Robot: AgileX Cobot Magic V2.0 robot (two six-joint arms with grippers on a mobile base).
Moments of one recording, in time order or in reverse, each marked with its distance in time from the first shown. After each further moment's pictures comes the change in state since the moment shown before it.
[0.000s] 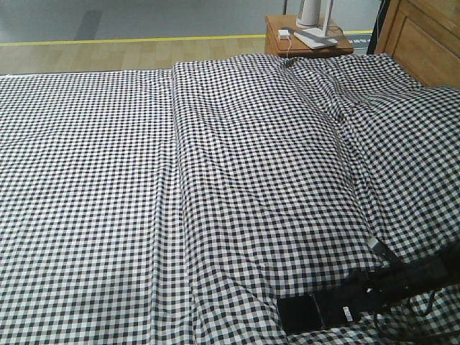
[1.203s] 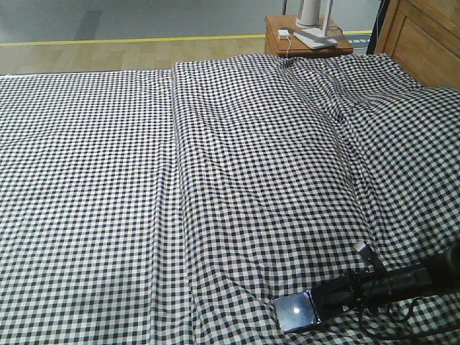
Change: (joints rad) left arm 0.000 0.000 0.000 0.000 0.000 0.000; right arm 0.055 0.068 -0.001 0.146 0.100 -0.060
